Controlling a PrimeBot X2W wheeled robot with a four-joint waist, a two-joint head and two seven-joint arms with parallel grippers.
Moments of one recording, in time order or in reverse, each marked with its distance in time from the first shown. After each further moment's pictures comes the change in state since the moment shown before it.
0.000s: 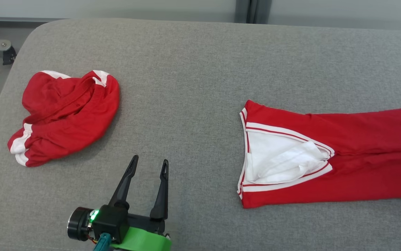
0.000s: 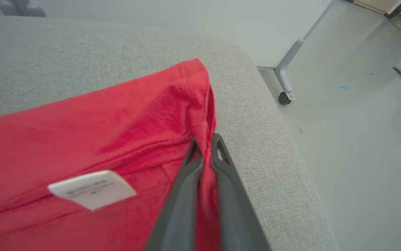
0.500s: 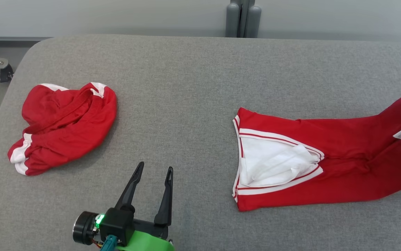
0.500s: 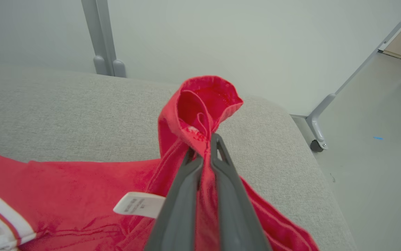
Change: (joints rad) left arm 0.005 -0.004 -0.011 0.041 0.008 -0.018 0.000; right arm 0.027 0.160 0.095 -0.416 -0.050 0.000 0.176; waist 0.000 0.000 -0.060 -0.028
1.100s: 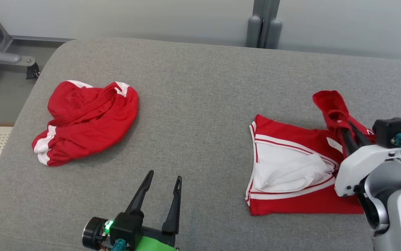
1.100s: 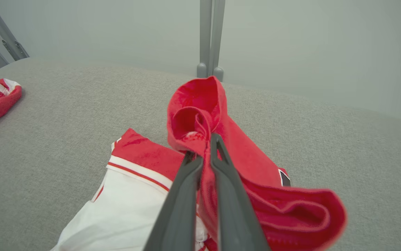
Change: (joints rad) left arm 0.007 -0.001 -0.035 0.042 -0.009 -0.007 0.000; right arm 0.034 0.252 0.212 -0.113 -0.053 0.000 0.041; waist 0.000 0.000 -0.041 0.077
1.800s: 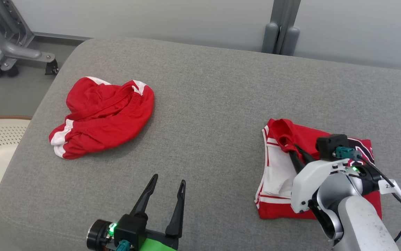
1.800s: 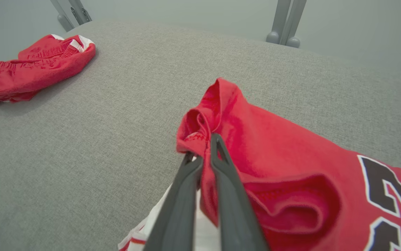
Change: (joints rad) left arm 0.000 0.000 -0.022 0.023 -0.014 -0.002 0.000; right arm -0.042 0.061 0.186 0.235 0.042 0.000 -0.078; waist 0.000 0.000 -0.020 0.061
